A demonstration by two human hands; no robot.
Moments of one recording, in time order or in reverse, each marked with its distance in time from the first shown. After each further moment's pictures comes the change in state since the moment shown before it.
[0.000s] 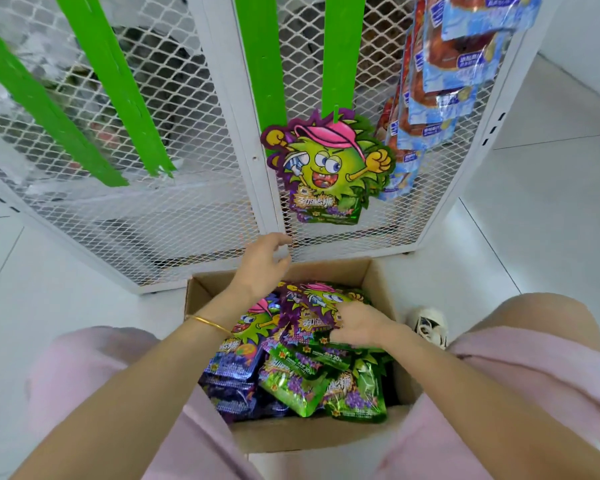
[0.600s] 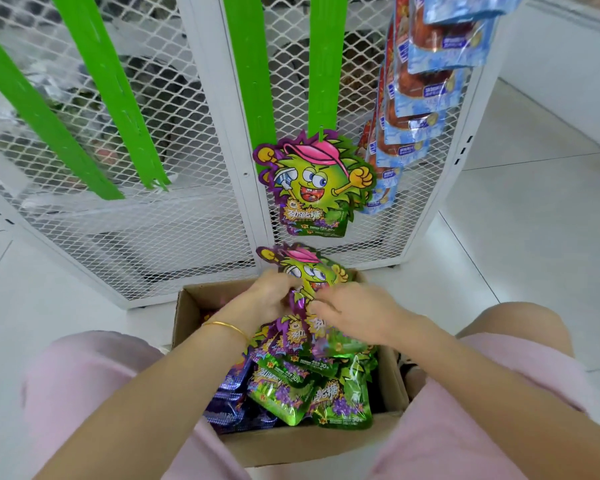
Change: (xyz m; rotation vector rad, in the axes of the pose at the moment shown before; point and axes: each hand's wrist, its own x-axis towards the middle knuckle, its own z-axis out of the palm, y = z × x) left_hand -0.004 0.027 0.032 -0.914 -0.211 -0.644; right_hand -0.080 -0.038 -0.060 -0.293 0.449 -0.252
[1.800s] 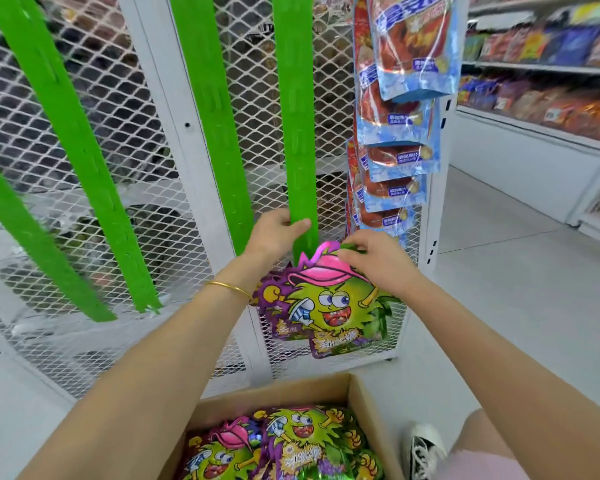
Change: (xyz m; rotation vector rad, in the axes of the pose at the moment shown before) left_hand -0.030 0.228 0.050 0.624 0.194 0.872; right_hand 0.069 0.085 -0.164 0.495 0.528 0.196
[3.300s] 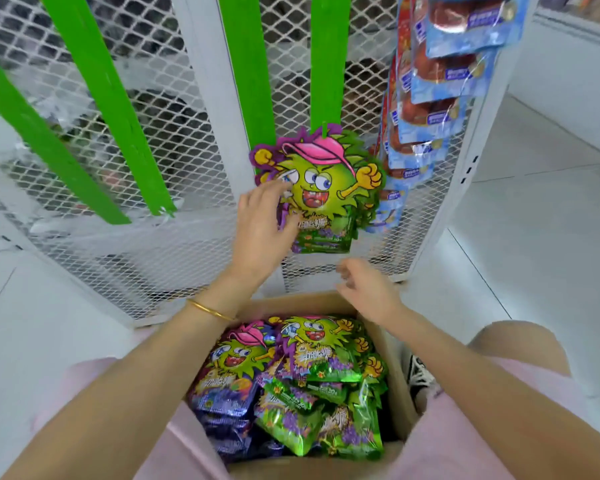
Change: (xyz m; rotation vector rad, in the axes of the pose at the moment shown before) left_hand -0.099 -0.102 0.008 0.382 0.241 0.303; right_hand -0.099 0.064 0.142 -0.138 -0.289 0.116
